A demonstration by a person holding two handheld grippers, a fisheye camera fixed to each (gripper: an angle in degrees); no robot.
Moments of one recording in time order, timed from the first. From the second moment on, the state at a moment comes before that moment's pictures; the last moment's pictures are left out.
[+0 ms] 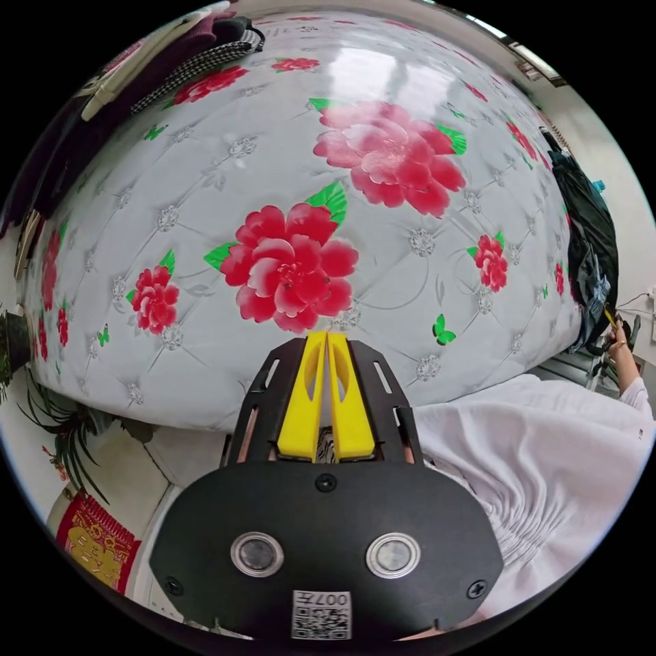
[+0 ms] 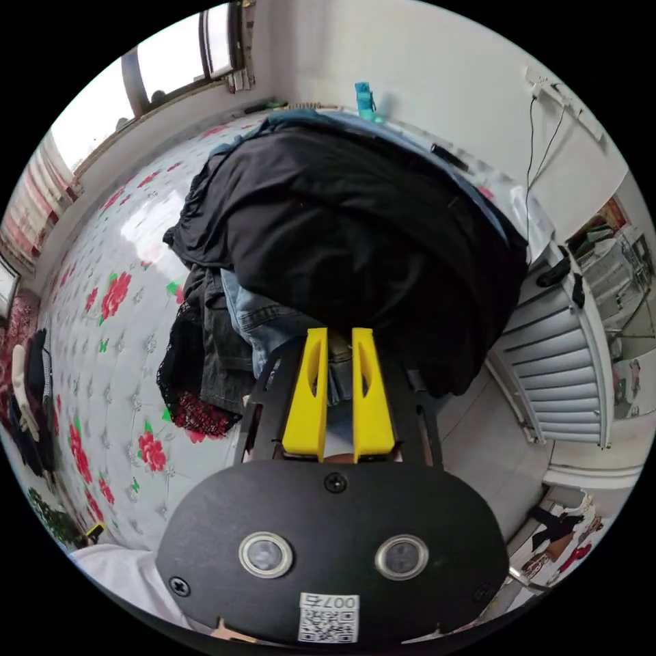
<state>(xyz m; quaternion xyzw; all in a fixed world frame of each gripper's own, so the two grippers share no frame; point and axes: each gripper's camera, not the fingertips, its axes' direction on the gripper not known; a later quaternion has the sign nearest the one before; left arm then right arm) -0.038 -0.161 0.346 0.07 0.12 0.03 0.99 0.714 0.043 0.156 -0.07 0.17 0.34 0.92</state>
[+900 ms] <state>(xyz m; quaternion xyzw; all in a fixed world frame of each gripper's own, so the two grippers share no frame) -0.165 -0.105 0.199 0.23 0.30 0.10 0.92 0.337 -0.053 0.173 0.04 -0.37 -0.05 0.93</state>
